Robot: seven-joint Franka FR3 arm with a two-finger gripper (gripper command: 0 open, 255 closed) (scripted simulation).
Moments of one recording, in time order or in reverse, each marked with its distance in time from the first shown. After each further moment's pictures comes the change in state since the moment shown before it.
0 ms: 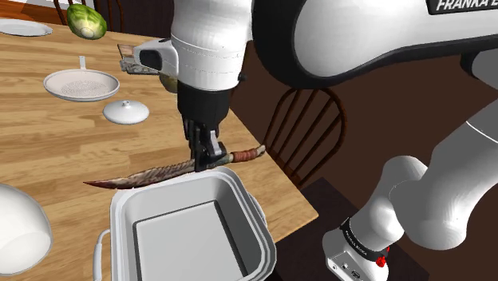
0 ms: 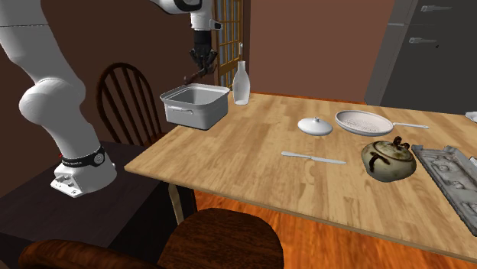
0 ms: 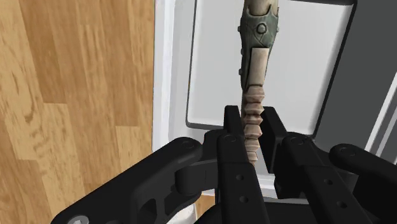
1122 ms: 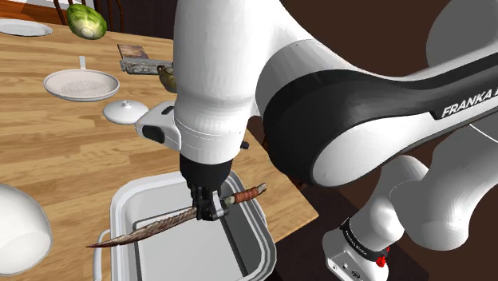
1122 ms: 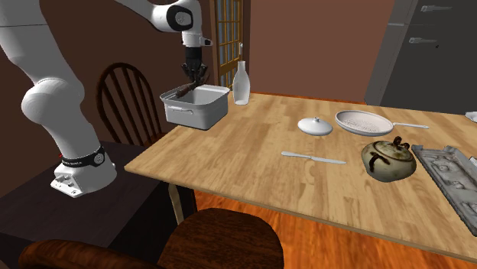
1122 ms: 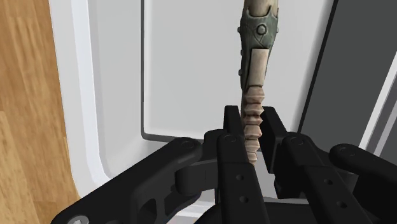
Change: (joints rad) arm 0.050 -0.009 0.056 -0.181 0.013 0.171 0.100
